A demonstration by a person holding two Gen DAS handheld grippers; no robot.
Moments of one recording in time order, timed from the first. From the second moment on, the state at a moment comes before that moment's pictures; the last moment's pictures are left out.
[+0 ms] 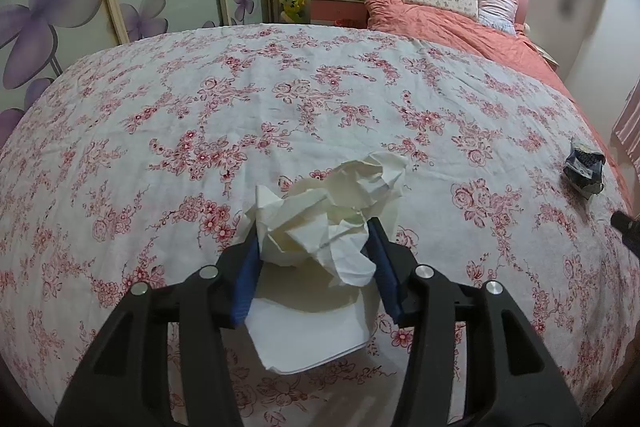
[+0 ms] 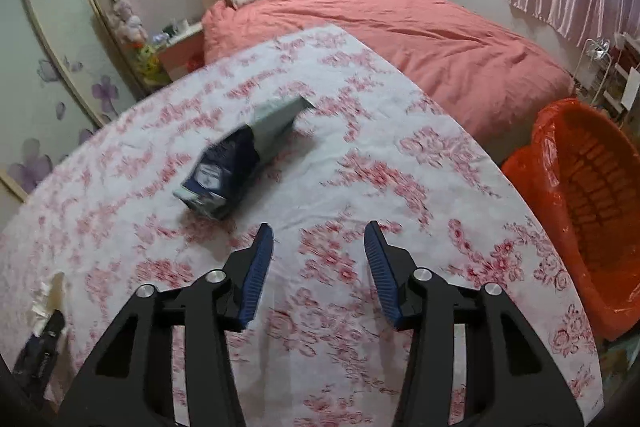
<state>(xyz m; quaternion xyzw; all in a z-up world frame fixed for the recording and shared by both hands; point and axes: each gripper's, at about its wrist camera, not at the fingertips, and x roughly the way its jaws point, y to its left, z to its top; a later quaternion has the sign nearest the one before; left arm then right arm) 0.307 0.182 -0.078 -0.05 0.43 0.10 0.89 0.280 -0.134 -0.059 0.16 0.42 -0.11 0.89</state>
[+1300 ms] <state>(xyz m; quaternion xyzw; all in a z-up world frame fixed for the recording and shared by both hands) 0.308 0.181 -0.078 -0.06 0.43 0.09 0.90 0.262 -0.103 -0.073 0.02 0.44 0.00 0.90</state>
